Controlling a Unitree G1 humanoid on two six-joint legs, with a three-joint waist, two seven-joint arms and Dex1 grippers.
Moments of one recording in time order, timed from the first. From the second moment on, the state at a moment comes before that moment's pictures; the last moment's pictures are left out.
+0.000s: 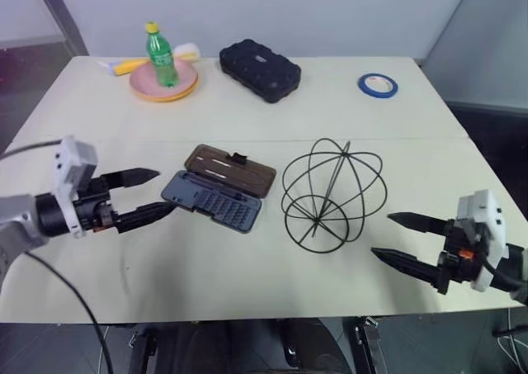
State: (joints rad) left arm -0.17 1.00 0.40 -0.41 -0.90 0.80 -1.05; right arm 0.26 -0.84 -0.61 -0.72 0.94 0.83 0.86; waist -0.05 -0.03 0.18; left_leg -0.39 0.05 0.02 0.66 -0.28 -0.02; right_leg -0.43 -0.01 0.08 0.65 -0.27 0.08
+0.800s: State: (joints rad) left arm -0.36 0.97 0.19 -0.35 -0.84 0.74 -1.14; right arm 0.19 -0.77 -0.47 -0.80 1.13 0.79 0.54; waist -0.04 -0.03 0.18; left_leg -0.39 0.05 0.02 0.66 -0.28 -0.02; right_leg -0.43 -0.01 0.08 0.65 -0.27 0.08
